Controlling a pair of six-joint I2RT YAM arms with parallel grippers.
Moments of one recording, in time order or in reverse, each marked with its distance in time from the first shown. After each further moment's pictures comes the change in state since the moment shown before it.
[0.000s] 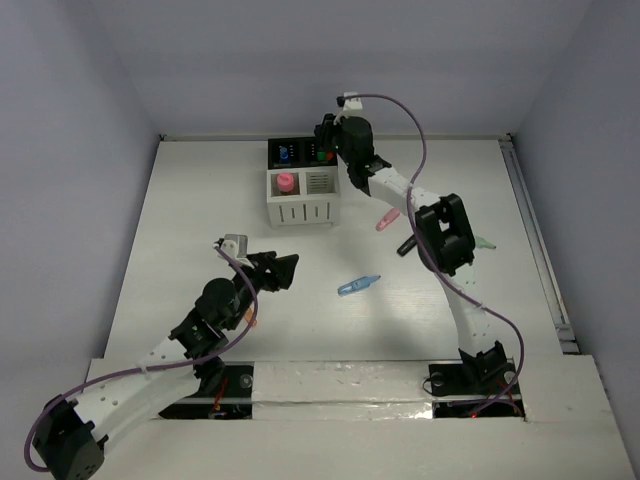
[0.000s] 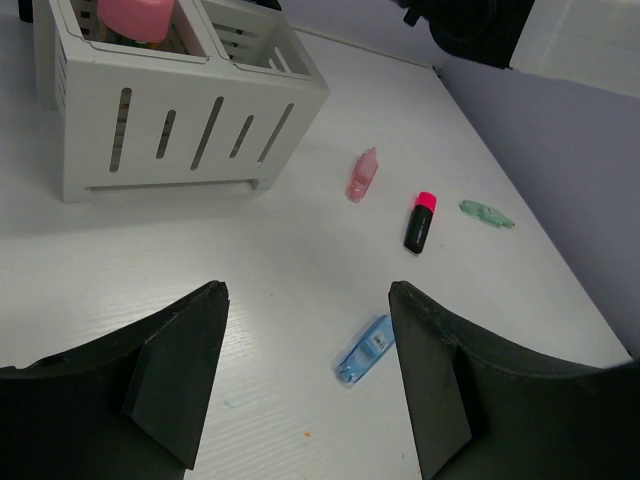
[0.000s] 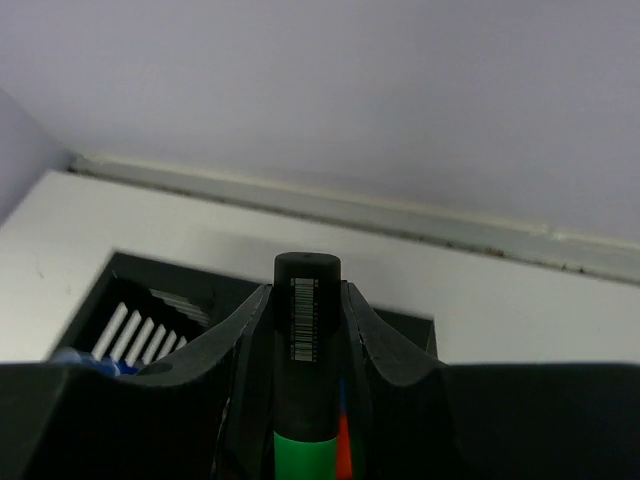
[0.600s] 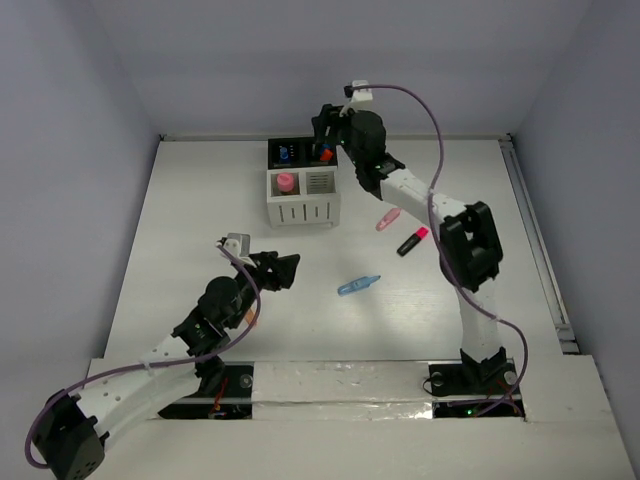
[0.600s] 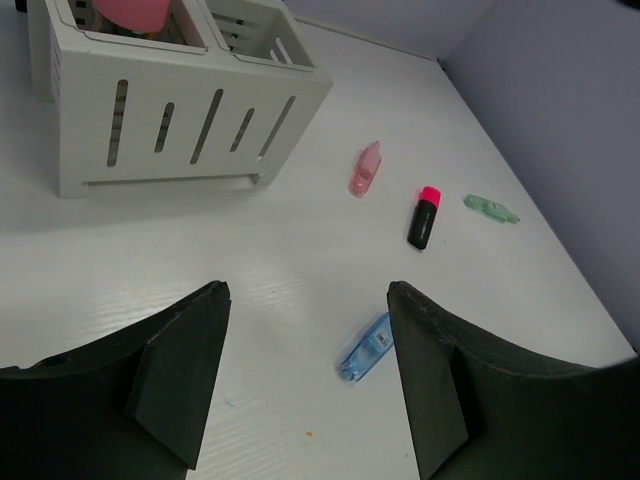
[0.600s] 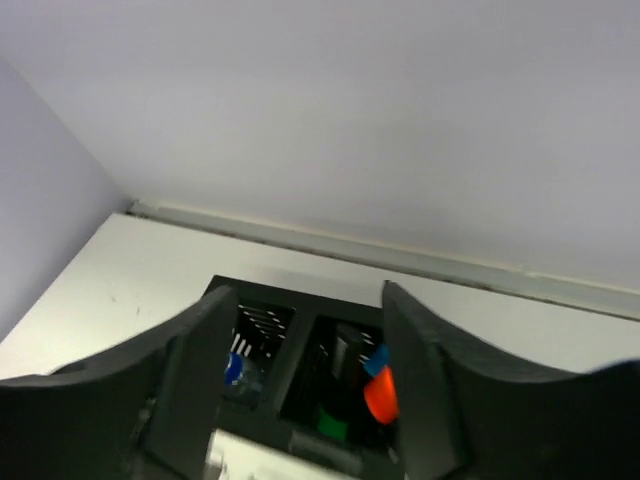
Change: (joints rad) left arm 0.000 0.035 0.000 0.027 0.003 -0.001; right arm 0.040 -0.240 -0.230 0.081 0.038 -0.037
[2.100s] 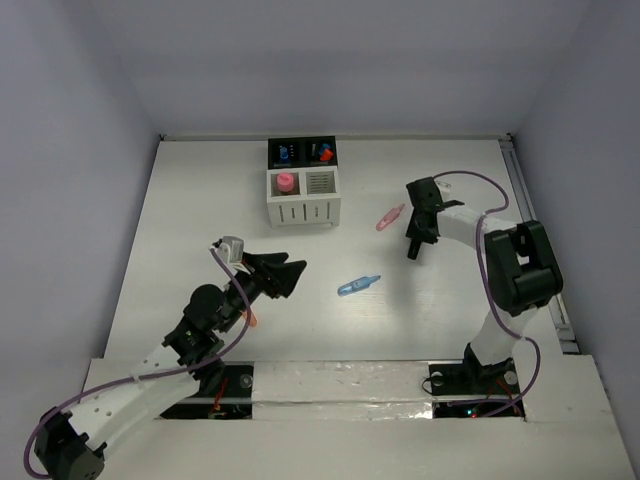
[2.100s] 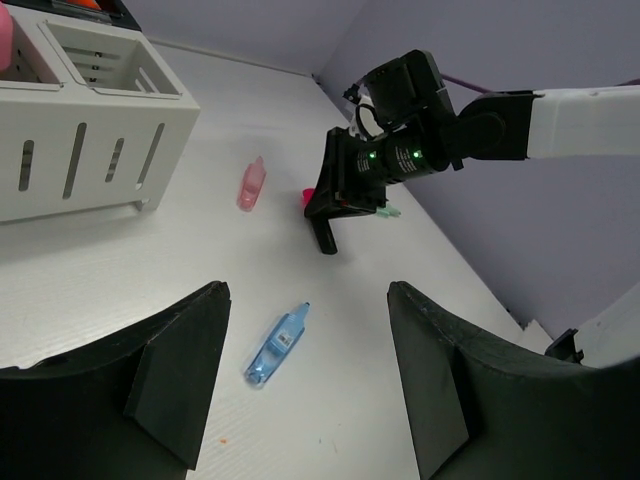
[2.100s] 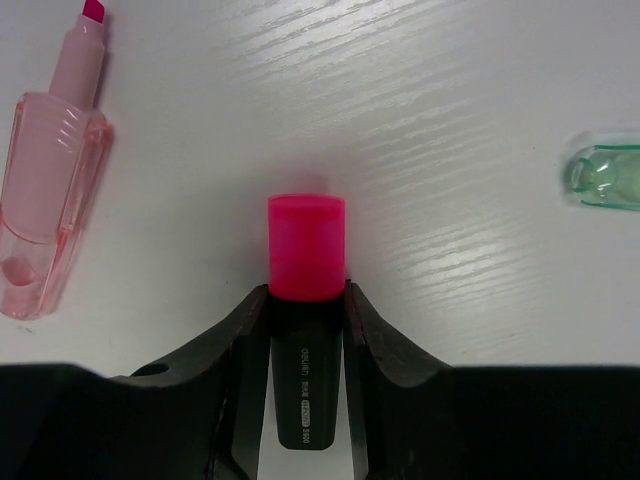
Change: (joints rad) left arm 0.000 -0.127 -0.003 0.017 0.201 -0.052; right arm -0.258 -0.389 -0.758 -0.733 0.192 0.340
